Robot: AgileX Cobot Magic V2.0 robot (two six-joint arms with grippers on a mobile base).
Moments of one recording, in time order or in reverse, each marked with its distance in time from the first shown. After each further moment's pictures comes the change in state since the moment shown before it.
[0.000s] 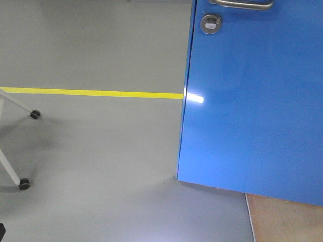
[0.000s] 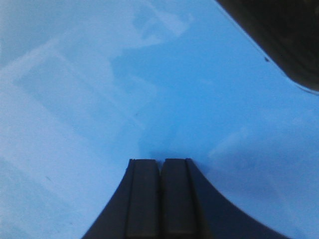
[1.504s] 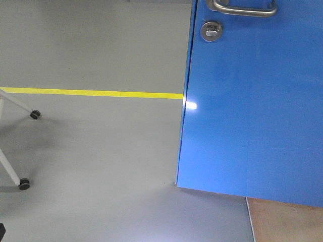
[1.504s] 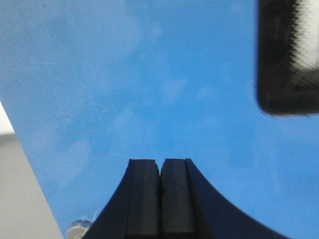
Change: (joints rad) left arm 0.000 0.000 0.000 0.000 0.000 0.000; right arm 0.045 -0.528 0.516 -0.630 0.025 -0.005
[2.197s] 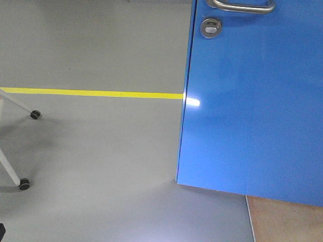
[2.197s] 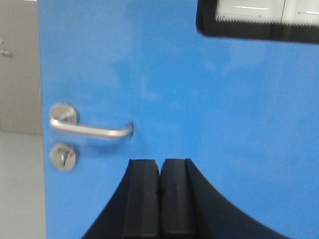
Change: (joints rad) left arm 0.000 0.000 0.000 0.000 0.000 0.000; right arm 0.000 -0.742 0.939 -0.061 -0.314 -0.221
